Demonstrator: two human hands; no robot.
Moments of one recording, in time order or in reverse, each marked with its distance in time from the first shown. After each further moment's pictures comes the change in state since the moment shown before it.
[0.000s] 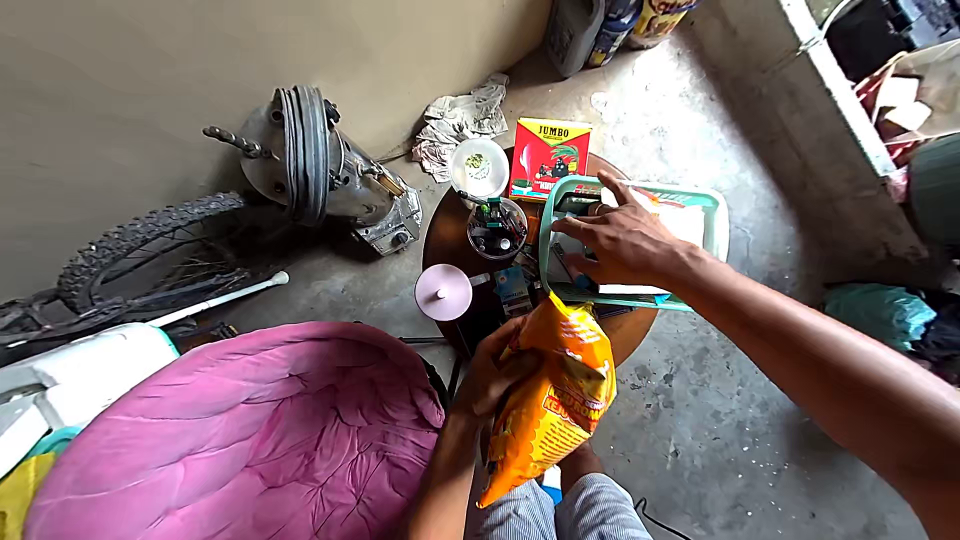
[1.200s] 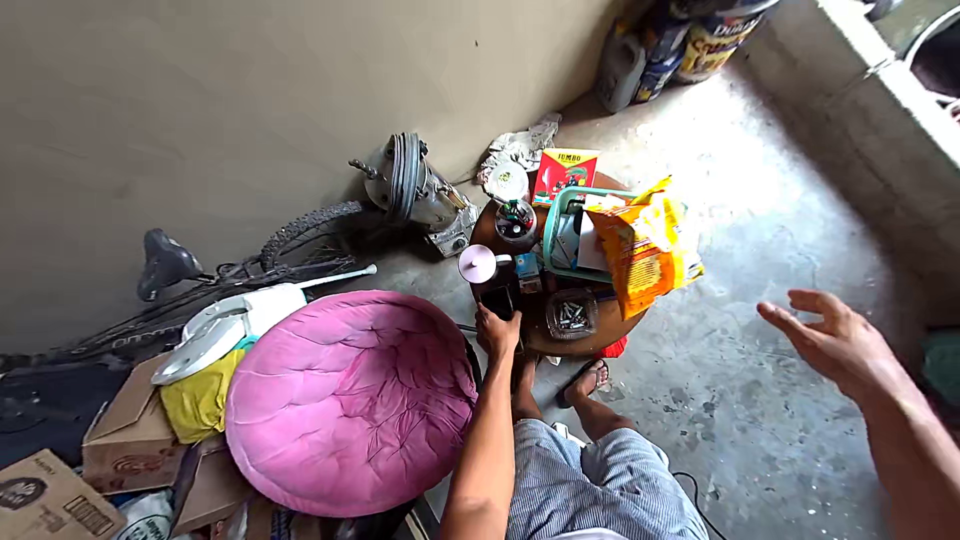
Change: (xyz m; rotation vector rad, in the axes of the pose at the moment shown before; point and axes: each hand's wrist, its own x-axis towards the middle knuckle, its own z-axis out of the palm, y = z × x) left_hand -0.009 -0.084 0.002 1.331 1.134 -0.460; right_hand -0.329 0.012 -0.031 0.698 0.166 1.106
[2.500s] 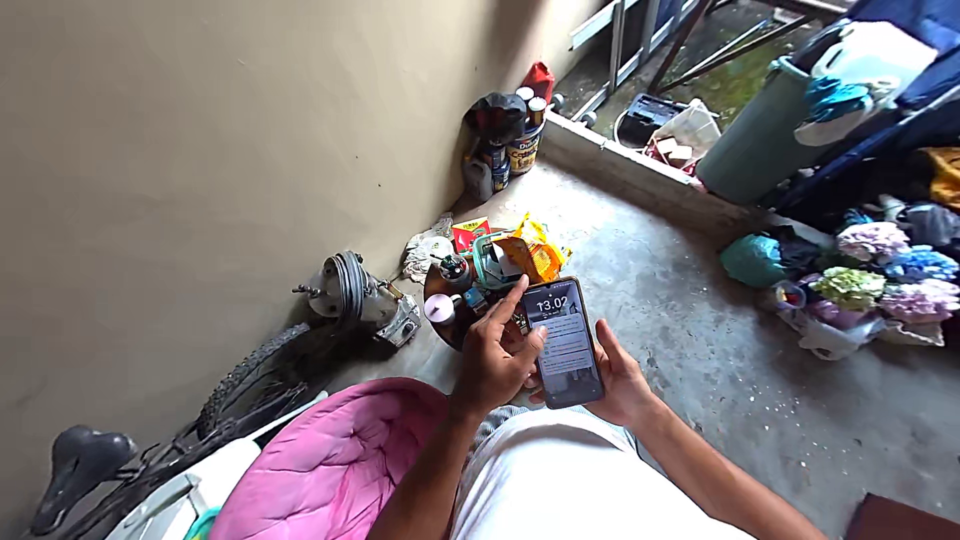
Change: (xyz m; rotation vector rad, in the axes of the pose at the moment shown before) left_hand -0.185 0.038 -0.330 -0.618 -0.577 1.326; right_hand -0.334 -0.179 0.133 1.745 -0.750 -0.481
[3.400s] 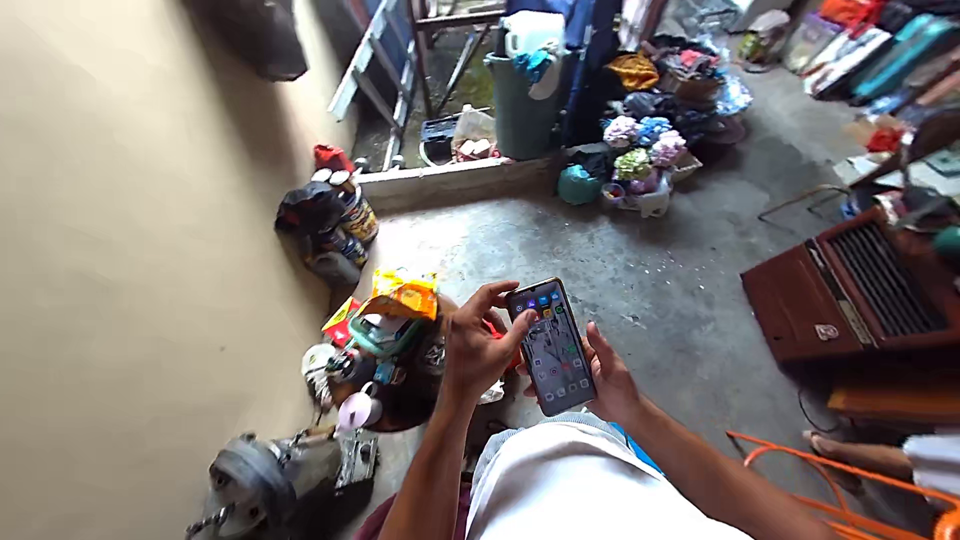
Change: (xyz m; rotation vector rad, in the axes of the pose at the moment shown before) left_hand 0.019 0.057 0.137 -0.165 -0.550 0.278; right_hand -0.154 0.054 0.008 -0.173 0.397 -0.779
